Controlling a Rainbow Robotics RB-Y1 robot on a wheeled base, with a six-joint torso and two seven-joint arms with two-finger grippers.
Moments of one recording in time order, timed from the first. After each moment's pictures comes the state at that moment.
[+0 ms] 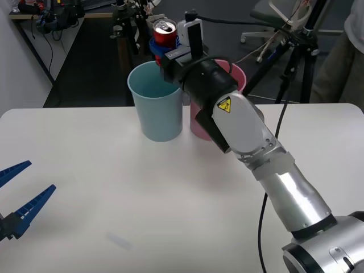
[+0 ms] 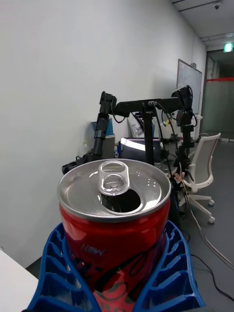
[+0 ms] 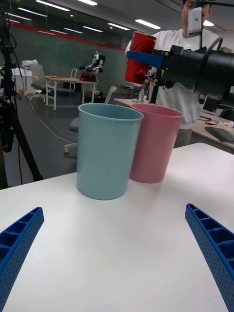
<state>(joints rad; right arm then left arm) -0.71 -0.07 0.25 -1.33 2.05 -0.19 -0.73 0.35 0.40 0.52 -1.66 -0.96 -1.22 0.00</state>
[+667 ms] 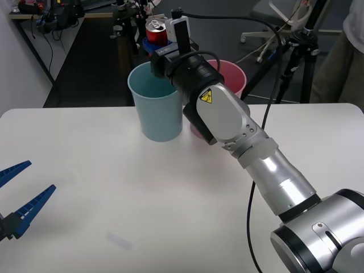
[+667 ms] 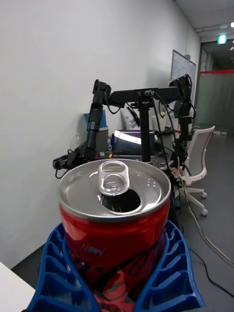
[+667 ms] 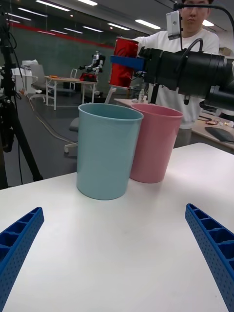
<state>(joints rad) -0.82 -0.04 0.26 -1.14 2.06 -0.11 -0.73 0.35 0.40 0.52 -1.66 -0.96 -1.22 0.00</state>
